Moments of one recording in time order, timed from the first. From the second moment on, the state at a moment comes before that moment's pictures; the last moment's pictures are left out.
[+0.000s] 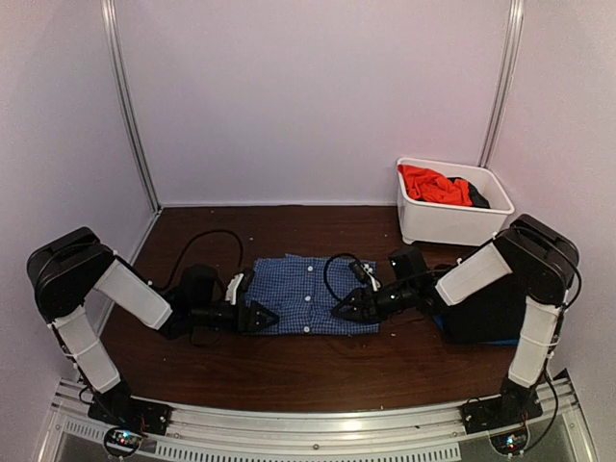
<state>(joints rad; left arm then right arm) -0.65 1.73 0.49 0.66 0.53 -0.61 0.62 1.88 0.77 0.44 -0.76 0.62</state>
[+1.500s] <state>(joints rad) -0.42 1.86 0.87 0.39 0.28 -0.43 0.37 1.93 1.18 0.09 -0.70 0.43</state>
